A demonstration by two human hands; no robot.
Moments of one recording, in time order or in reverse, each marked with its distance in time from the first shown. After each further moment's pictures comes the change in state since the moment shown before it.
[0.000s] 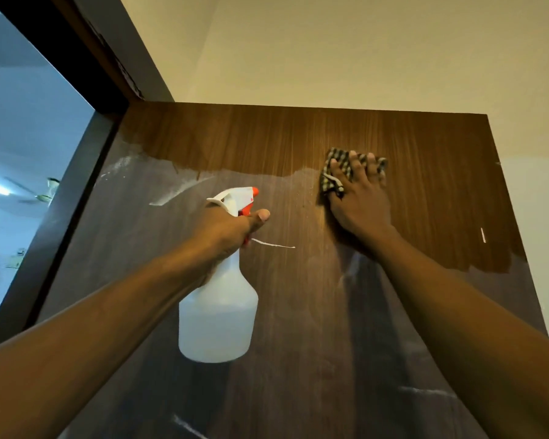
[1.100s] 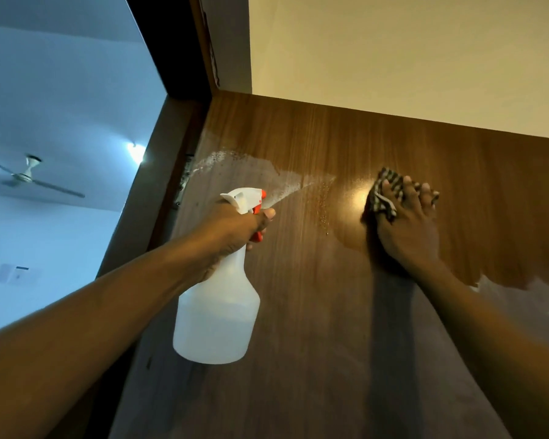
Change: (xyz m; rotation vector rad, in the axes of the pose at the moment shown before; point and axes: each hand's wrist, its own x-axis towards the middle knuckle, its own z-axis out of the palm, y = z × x) left_hand 0.081 -0.116 -0.190 -0.179 -0.204 -0.008; right_hand -0.013 -0.154 0.022 -0.038 0.030 0.186
